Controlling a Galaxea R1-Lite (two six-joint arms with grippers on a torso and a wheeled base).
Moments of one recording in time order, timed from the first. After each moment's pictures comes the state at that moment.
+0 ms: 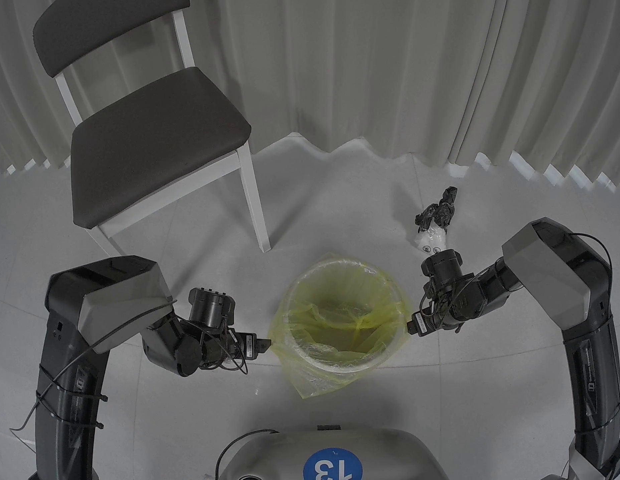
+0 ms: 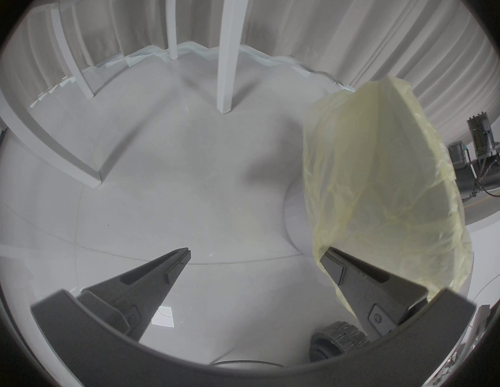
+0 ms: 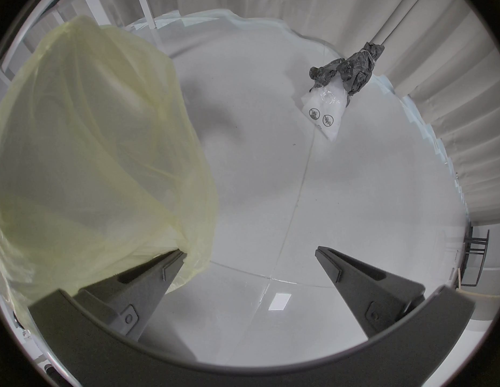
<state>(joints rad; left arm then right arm) -0.32 2.52 -1.07 -0.68 -0.05 -0.20 0.28 2.55 -1.45 -0.12 -0.22 -0.04</state>
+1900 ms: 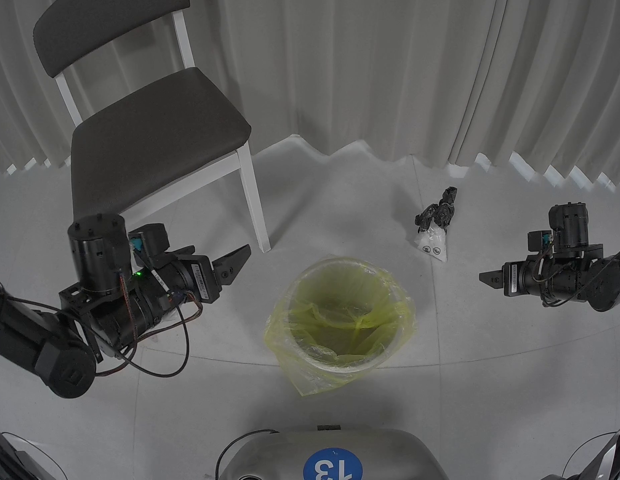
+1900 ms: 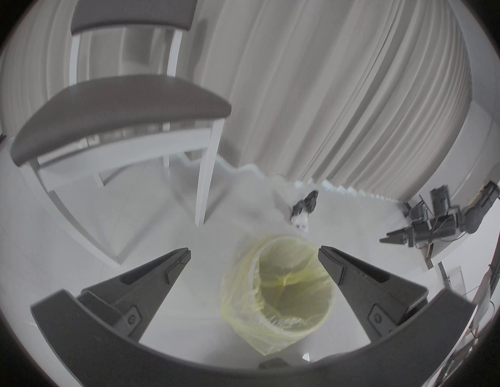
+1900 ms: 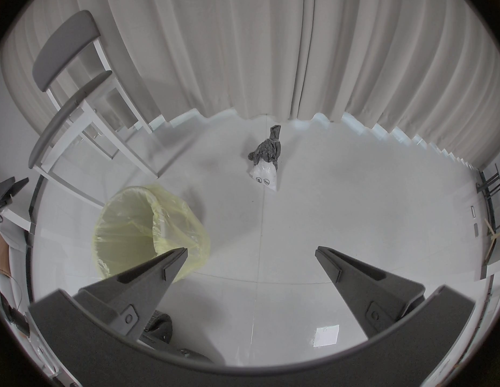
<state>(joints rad) -0.43 1.70 -0.58 -0.94 0.00 -0.23 0.09 1.82 -0.79 -0.40 -0.01 0.06</state>
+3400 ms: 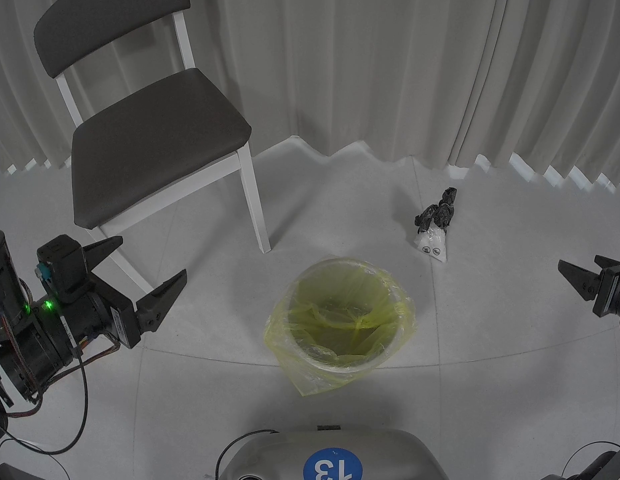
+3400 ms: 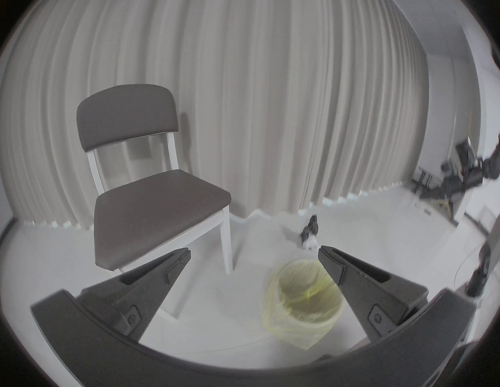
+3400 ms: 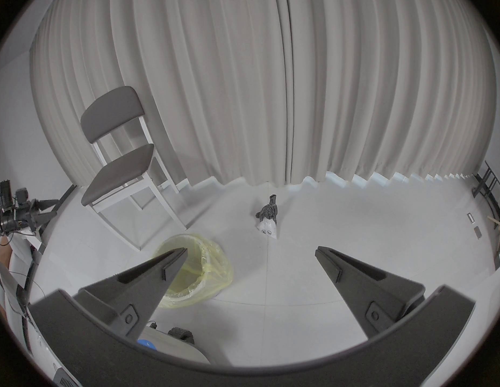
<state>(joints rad) -0.47 1.22 -0.43 -0.68 0.09 0.18 0.11 1.05 -0.49 -0.32 0.00 0.09</state>
